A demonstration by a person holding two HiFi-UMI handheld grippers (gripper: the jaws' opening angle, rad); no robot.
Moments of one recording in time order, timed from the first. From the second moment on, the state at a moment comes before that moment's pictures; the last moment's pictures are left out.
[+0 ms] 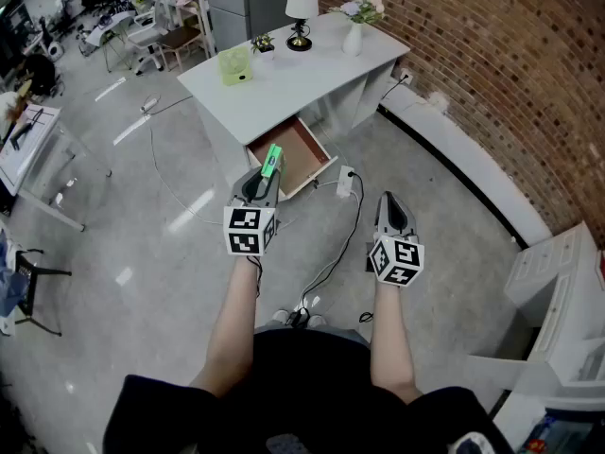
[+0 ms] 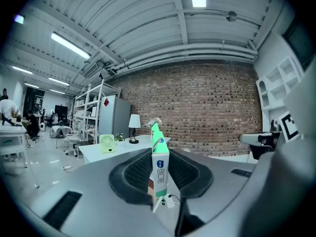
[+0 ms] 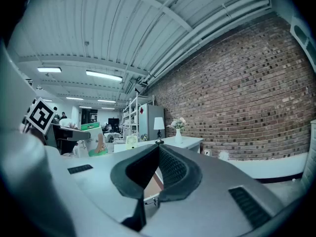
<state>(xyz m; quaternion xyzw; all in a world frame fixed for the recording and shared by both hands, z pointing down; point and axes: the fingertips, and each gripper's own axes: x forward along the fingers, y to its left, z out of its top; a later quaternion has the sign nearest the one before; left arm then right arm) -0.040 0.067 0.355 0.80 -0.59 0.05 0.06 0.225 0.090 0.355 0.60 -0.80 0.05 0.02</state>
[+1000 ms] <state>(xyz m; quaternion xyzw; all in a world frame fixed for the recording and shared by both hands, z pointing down) -0.054 0.044 0.364 0.81 -0.57 0.06 0.07 0.210 0.070 0.360 0.61 -0.79 0.07 0.01</state>
